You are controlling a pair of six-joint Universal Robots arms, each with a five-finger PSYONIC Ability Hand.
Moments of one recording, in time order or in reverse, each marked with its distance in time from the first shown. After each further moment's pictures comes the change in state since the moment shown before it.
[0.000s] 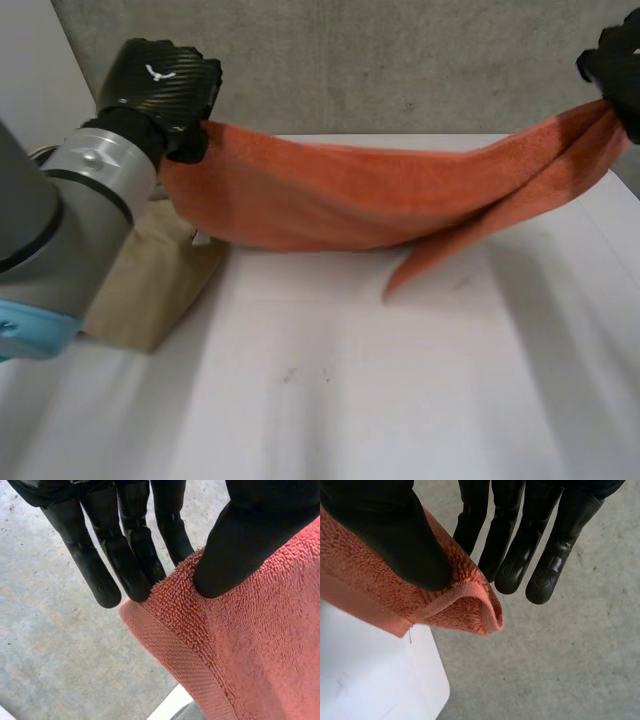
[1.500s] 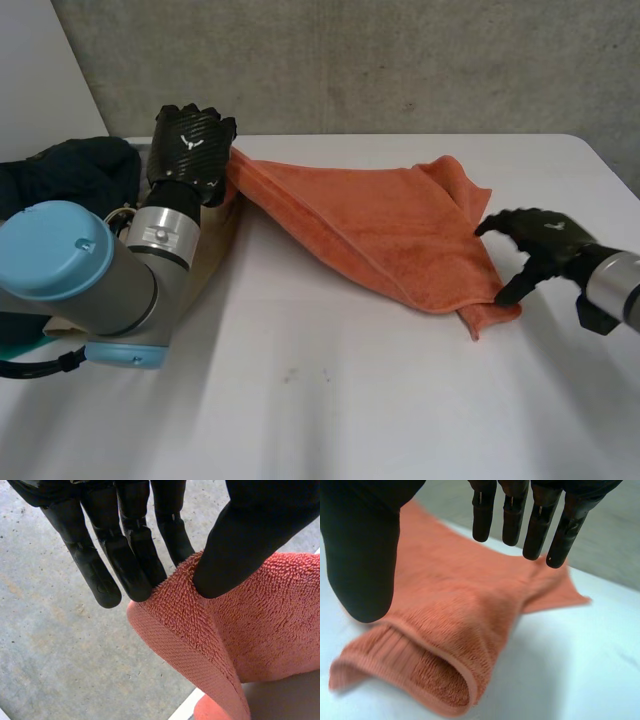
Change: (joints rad) left arm 0.030 -0.256 -0.246 0.668 0.019 0.017; right arm -0.130 0.401 0.303 -0.265 -0.336 0.662; left_hand 0.000 0.004 0.004 0.004 0.000; right_hand -0.634 -0.783 -0.804 -0.825 -0.800
